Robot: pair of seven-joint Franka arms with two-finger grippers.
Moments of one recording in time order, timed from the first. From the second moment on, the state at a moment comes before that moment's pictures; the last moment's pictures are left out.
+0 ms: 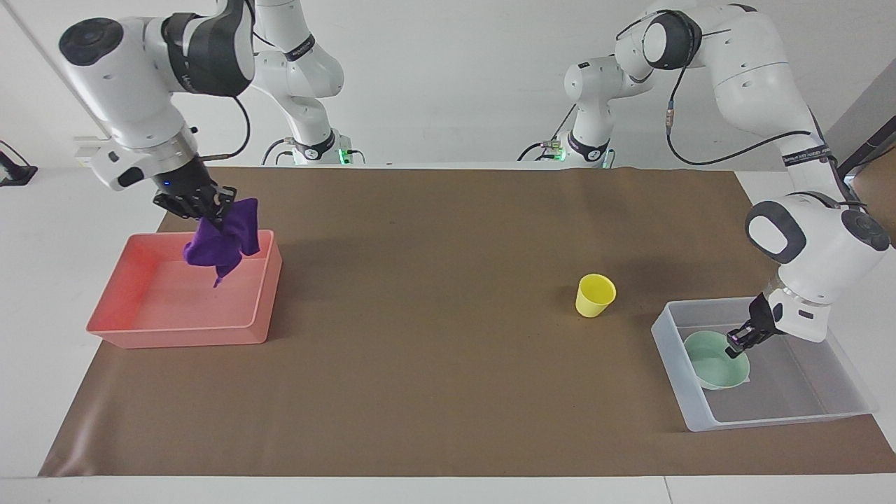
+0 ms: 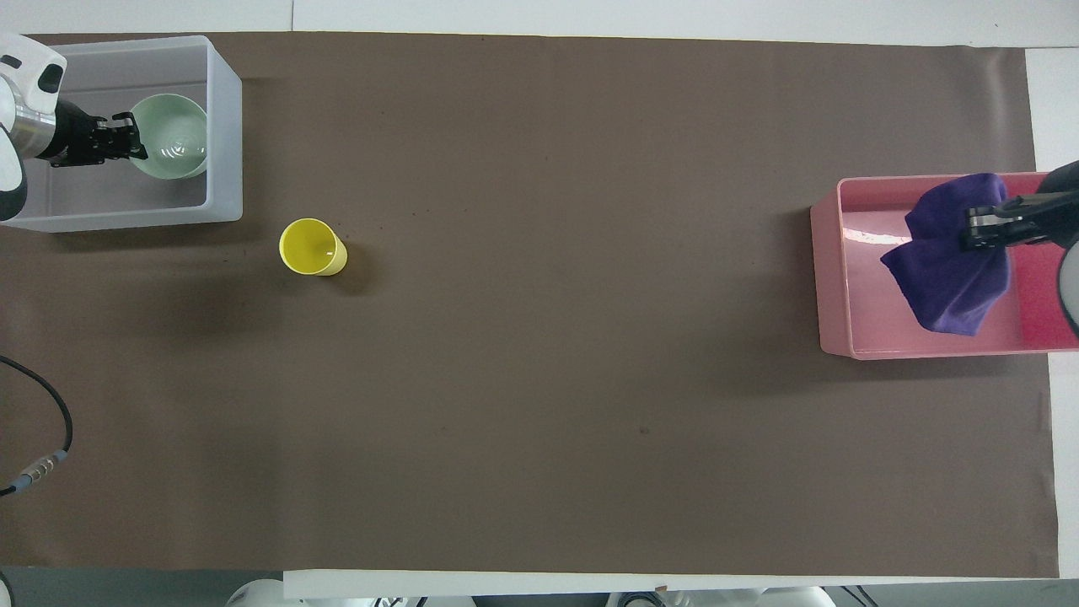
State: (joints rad) left arm 0.11 0.51 -0.01 -1.60 -0.13 2.26 -0.07; right arm -0.22 -0.05 0.06 -1.83 -0.02 1.76 -0.13
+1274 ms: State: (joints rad) left arm -0.21 0.03 -0.03 -2.08 -0.06 2.13 -0.31; right arm -0.30 0.12 0.07 -2.09 -0.02 2.20 -0.25
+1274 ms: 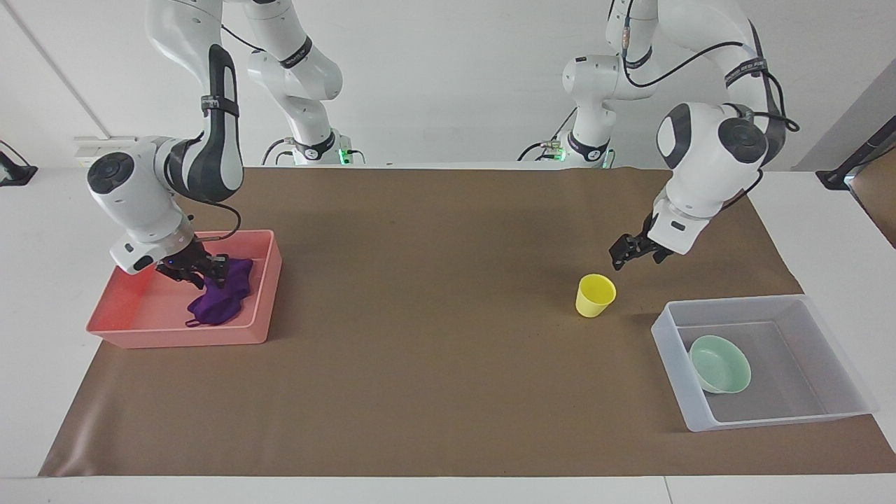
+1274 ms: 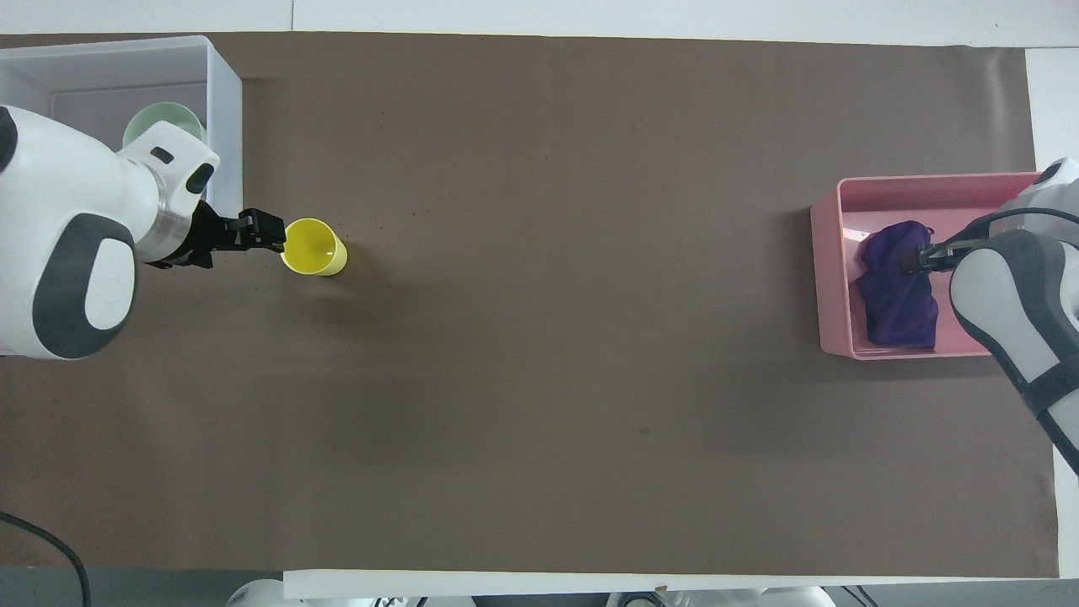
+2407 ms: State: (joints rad) left arm -0.25 0.04 -0.03 -2.14 -0.06 2.35 -0.49; right arm -0.08 0.01 0.09 -1.74 -0.02 1.66 -0.03
